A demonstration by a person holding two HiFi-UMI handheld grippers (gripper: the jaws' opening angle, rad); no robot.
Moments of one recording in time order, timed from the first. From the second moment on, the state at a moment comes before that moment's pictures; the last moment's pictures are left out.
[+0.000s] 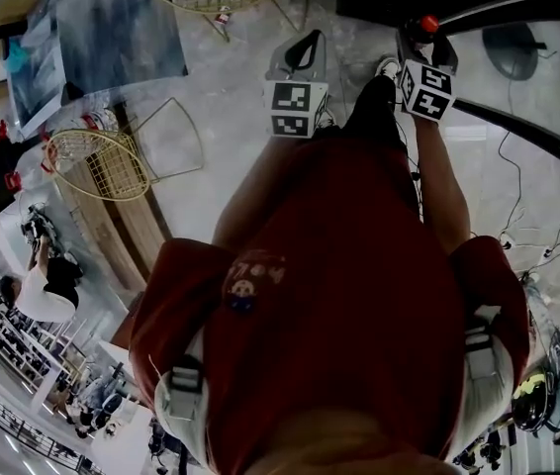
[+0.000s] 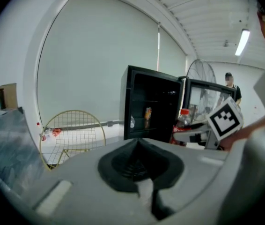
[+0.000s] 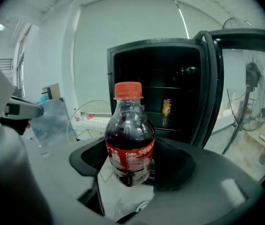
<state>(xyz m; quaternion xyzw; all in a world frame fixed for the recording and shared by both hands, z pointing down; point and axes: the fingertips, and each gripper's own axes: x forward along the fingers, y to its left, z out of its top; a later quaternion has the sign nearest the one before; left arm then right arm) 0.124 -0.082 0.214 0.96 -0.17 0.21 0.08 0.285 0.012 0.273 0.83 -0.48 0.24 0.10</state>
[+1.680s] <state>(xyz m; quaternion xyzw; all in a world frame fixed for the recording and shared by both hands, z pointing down) 0.040 -0.068 0.197 0.93 -0.30 0.20 0.07 0.180 0.006 0.241 0.74 -0.63 0.23 0.12</state>
